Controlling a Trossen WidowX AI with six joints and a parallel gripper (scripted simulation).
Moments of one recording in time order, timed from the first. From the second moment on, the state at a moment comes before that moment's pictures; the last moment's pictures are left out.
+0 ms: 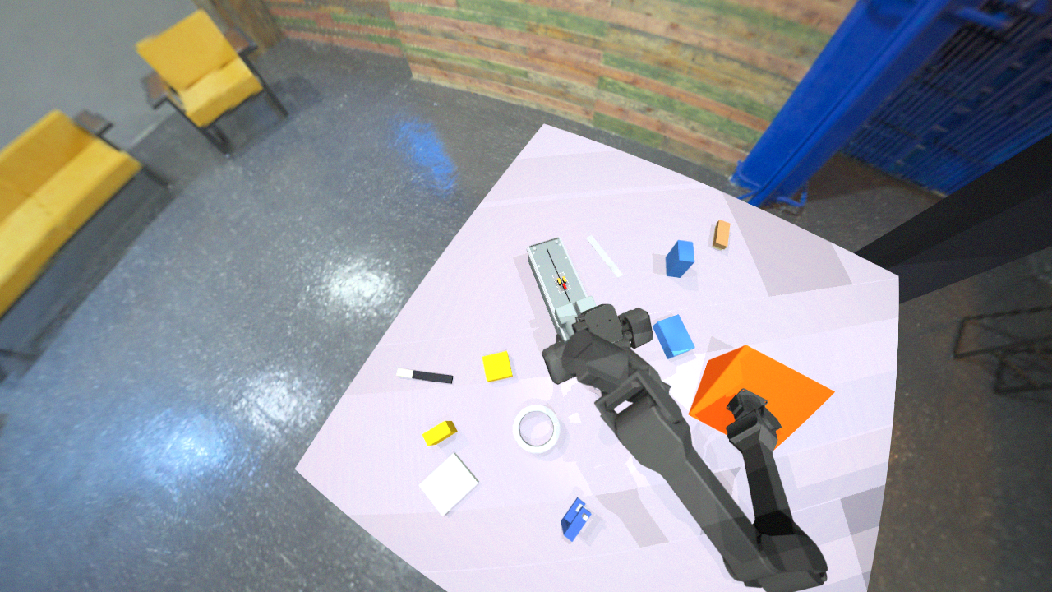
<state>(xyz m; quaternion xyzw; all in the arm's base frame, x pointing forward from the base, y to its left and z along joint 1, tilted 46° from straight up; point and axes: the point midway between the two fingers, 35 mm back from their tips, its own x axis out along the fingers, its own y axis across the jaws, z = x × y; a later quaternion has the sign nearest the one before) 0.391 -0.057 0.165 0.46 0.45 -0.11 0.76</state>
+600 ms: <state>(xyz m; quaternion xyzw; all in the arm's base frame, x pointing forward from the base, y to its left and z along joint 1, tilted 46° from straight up) 0.380 -0.019 0.149 0.46 0.45 -0.15 0.75</state>
